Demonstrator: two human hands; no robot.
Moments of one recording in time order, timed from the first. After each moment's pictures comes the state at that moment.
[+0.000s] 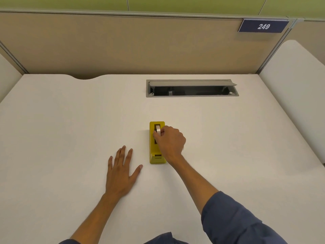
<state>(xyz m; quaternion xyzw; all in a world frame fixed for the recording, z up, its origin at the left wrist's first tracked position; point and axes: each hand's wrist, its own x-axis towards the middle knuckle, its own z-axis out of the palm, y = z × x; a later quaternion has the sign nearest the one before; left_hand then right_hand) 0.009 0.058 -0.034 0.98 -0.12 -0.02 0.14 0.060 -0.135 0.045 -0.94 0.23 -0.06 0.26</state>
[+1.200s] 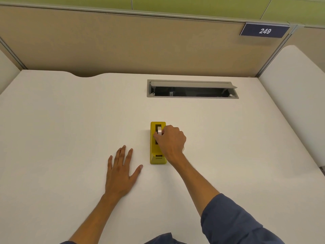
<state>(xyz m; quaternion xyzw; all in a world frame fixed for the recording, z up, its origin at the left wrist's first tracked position) 0.009 0.060 -0.038 0.98 -0.12 -0.01 0.15 0.065 -0.132 0.051 -0.95 0.21 -0.03 0.22</state>
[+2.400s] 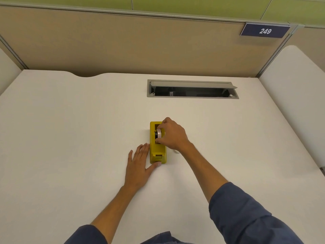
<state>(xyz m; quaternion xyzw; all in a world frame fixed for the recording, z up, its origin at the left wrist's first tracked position) 0.019 0.002 -0.043 0.95 -0.15 -0.04 0.28 0.083 -0.170 0.049 -0.98 -0.02 0.05 0.19</state>
